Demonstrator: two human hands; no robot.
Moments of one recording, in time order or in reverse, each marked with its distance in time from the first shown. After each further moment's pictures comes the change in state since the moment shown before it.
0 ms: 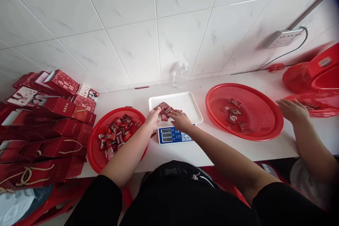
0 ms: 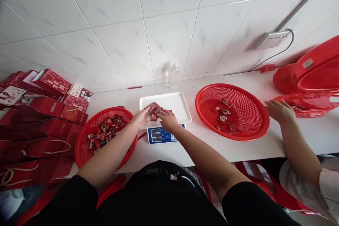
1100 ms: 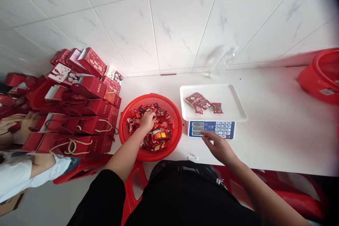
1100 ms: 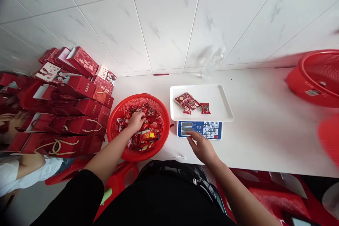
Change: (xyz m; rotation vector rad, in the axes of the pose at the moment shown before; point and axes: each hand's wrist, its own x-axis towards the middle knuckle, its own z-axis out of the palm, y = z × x) left_hand 0.020 -0.040 -0.221 1.061 0.098 0.477; right_hand -0.102 -0.048 0.050 -0.108 -0.082 0.122
